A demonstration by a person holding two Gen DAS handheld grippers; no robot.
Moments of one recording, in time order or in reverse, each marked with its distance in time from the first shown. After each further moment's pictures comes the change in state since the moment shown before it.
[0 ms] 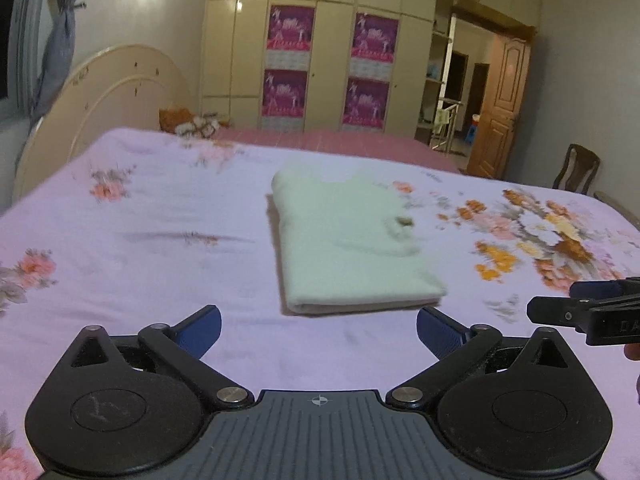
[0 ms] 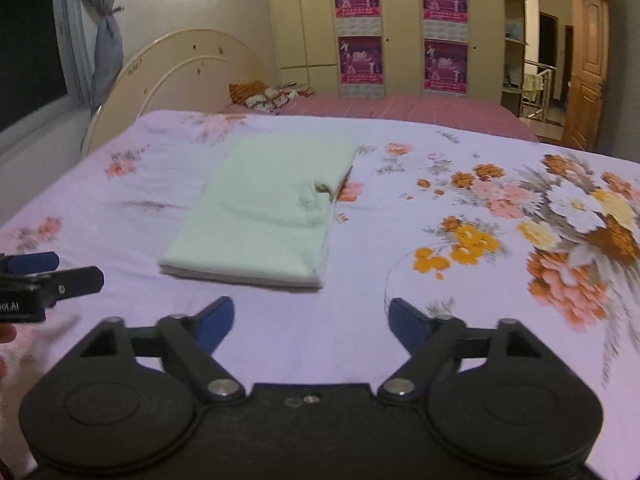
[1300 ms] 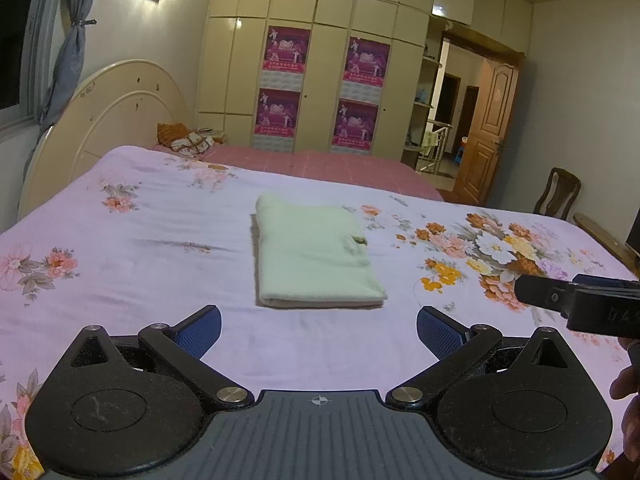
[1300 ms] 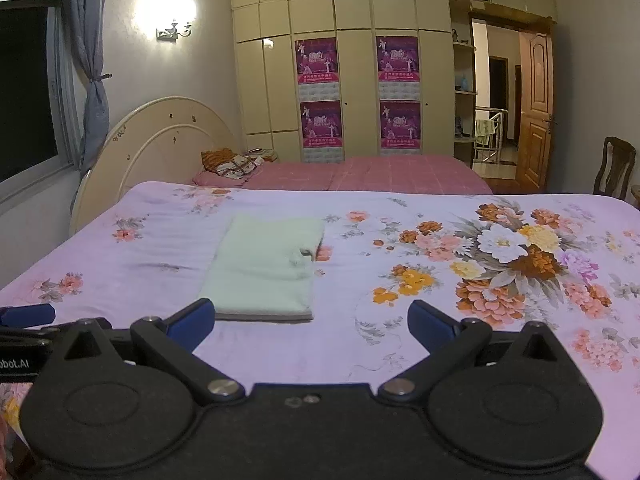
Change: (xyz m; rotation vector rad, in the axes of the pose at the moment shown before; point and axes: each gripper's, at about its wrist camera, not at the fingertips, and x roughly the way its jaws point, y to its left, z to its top) left arm -0.106 -0.029 -0.007 -0.037 -0.057 -0.029; right arm -0.112 0.031 -0.010 0.033 -0.180 -0.112
